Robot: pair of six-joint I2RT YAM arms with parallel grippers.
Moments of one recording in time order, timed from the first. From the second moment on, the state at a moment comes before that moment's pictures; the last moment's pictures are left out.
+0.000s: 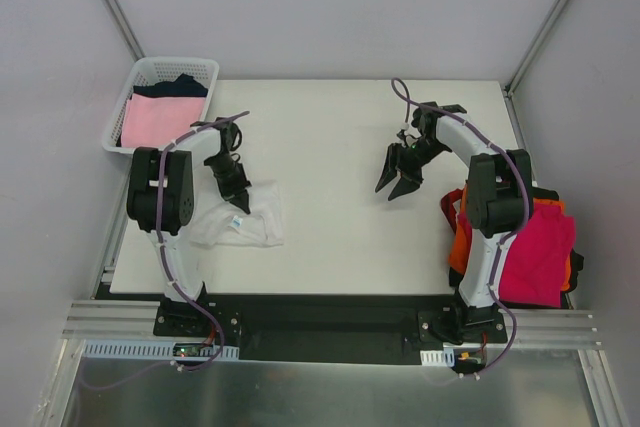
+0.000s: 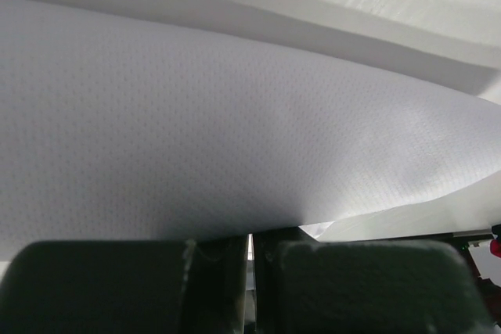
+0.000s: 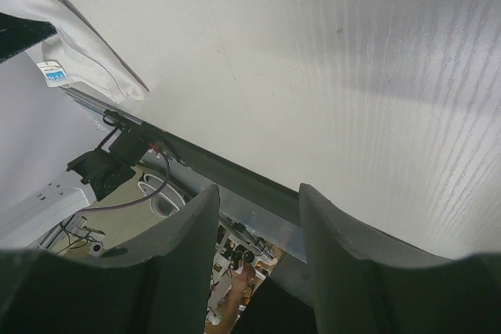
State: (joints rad) left arm -0.11 1.97 1.32 -1.02 0.25 -0.47; right arm 0.20 2.01 1.56 -1.16 -0.62 0.35
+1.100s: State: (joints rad) left arm -0.11 1.95 1.79 -1.15 0.23 -0.59; right arm 0.20 2.19 1.83 -1.16 -0.67 0.39
